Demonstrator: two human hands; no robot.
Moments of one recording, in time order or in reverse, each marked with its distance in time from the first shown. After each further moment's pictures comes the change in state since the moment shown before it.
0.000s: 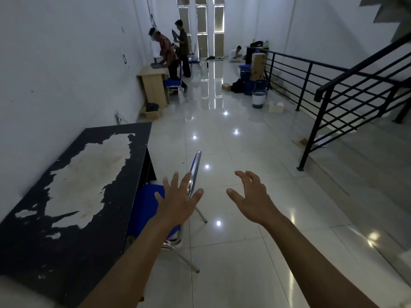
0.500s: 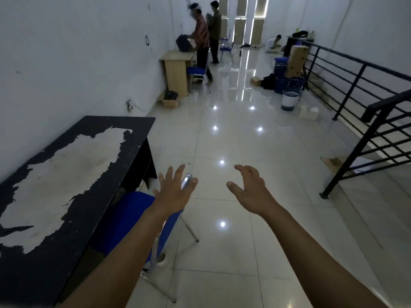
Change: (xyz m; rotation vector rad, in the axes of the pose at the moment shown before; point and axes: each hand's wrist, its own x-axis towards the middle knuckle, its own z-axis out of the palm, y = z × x) left_hand 0.280 0.050 0.050 -0.228 0.084 -0.257; right_hand 0.313 0.088 -0.058 -0.001 -0.182 -0.100
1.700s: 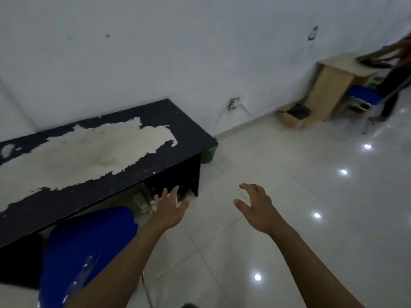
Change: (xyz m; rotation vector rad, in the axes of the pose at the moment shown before) left_hand 0.561 -0.033 0.049 -0.192 0.399 -0.804; right_hand 0.765 0.022 0.032 -0.167 -0.652 -0.549
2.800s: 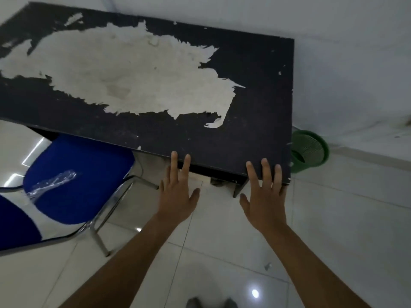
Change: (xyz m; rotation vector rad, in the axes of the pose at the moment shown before) left_hand 0.358 0.008 0.138 0.091 0.677 -0.538; right_hand 0.545 0.128 0.163 -0.603 -0.134 -0.857
